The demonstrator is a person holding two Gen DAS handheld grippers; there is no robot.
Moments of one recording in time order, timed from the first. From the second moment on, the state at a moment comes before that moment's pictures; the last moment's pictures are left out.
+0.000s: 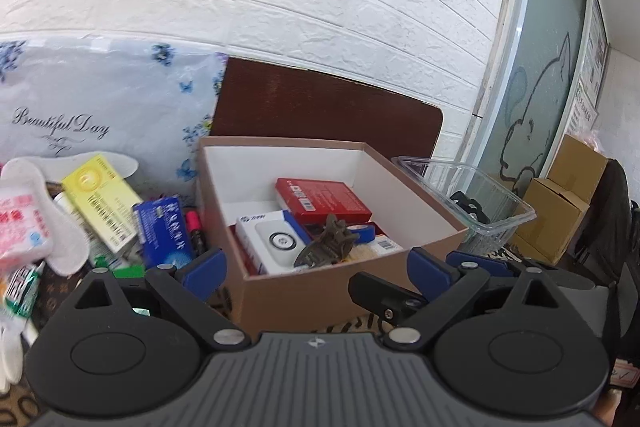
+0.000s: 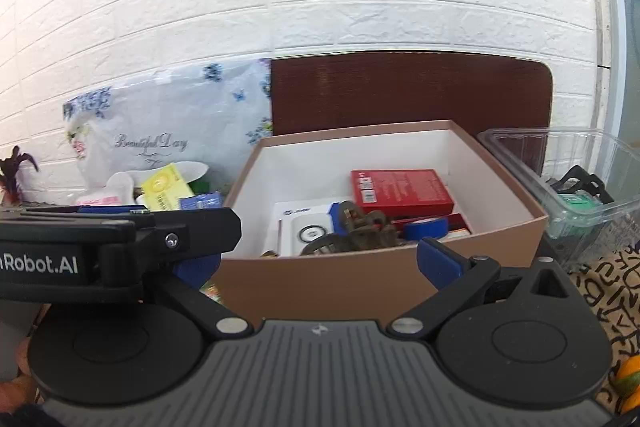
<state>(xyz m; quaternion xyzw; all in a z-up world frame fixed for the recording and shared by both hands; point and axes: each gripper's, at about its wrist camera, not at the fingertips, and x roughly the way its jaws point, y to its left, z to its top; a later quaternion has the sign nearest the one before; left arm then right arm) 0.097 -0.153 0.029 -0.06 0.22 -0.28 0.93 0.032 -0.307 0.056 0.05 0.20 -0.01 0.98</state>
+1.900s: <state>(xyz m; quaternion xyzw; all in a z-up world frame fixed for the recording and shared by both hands) 0.198 -0.014 -0.076 -0.09 0.33 -0.17 0.92 0.125 -0.136 -0.047 -0.01 0.25 0.09 0.96</state>
